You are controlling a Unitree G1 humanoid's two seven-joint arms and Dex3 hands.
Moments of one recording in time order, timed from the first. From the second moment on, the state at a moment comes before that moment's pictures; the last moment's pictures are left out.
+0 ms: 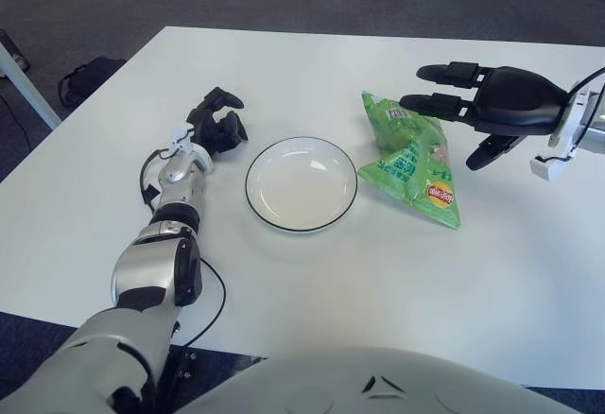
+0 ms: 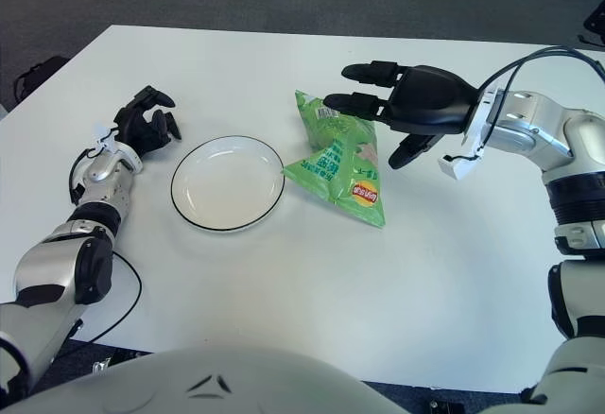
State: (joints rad) left arm -0.68 0.25 0.29 1.18 -0.18 -0.44 -0.43; right arm -0.67 -1.01 0.20 0.35 -0.78 -1.11 0.12
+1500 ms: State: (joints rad) left arm -0.66 0.24 0.28 1.14 -0.18 -0.44 -0.44; right arm -0.77 -0.95 0.29 0.40 -1.00 -1.31 -0.08
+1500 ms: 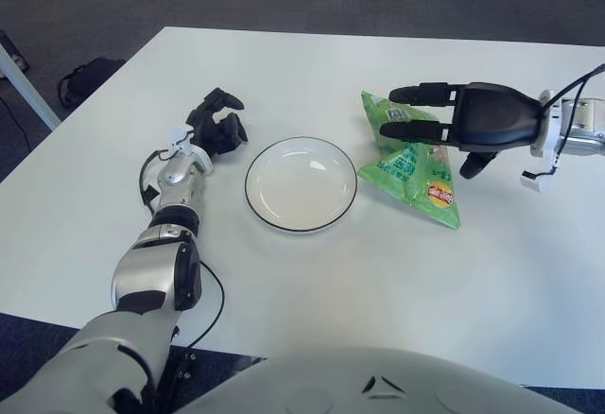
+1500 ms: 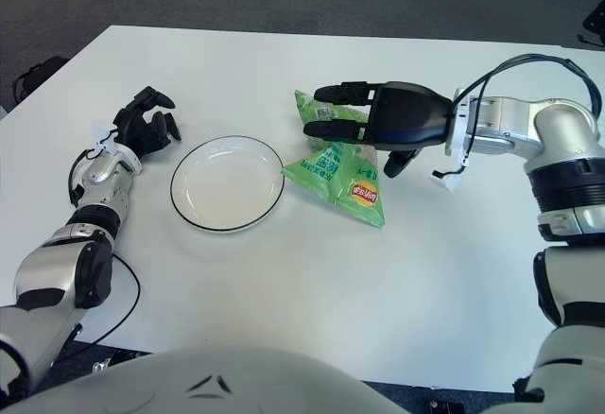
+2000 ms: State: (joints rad) left arm -0.65 0.24 0.27 1.11 -0.18 -0.44 -0.44; right arm -0.83 -0.86 0.38 0.49 -1.05 -1.26 -0.07
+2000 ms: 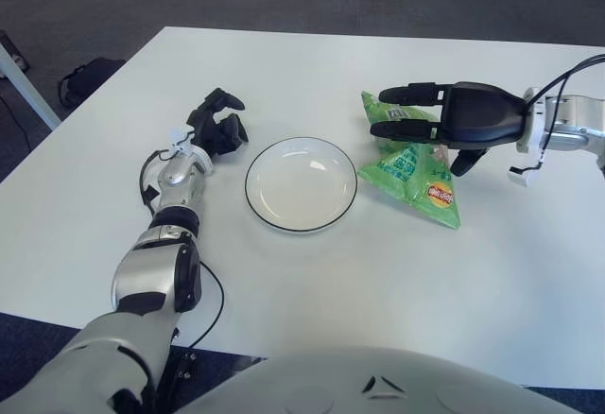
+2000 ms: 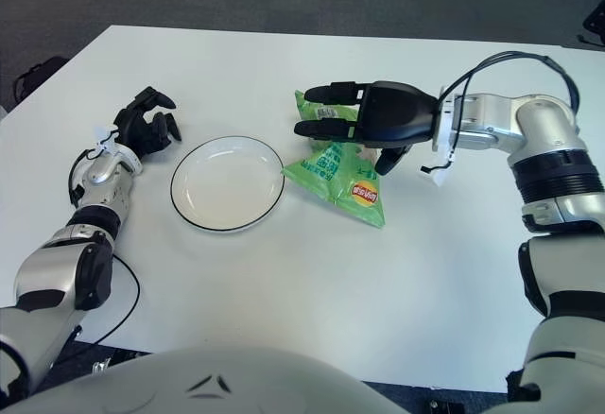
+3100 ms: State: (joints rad) left arm -0.58 0.22 0.26 0.98 -0.19 -0.44 -0.45; right arm -0.86 -0.75 0.52 0.68 -0.90 -1.10 0.13
